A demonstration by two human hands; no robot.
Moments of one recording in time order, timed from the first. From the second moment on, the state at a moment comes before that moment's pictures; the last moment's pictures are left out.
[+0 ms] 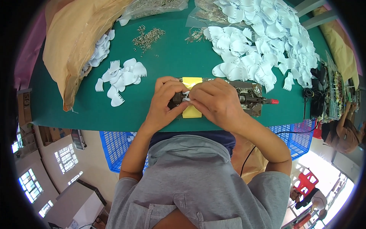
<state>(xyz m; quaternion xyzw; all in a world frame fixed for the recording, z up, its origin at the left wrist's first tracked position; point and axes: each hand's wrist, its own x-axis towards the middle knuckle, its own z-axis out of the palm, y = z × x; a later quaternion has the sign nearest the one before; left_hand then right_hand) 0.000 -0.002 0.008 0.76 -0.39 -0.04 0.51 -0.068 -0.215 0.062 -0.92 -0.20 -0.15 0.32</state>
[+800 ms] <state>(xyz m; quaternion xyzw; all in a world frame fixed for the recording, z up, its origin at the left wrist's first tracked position) -0.003 -0.003 0.002 0.76 -0.40 -0.03 0.51 0.090 -0.163 0.003 -0.95 -0.23 -0.15 0.12</state>
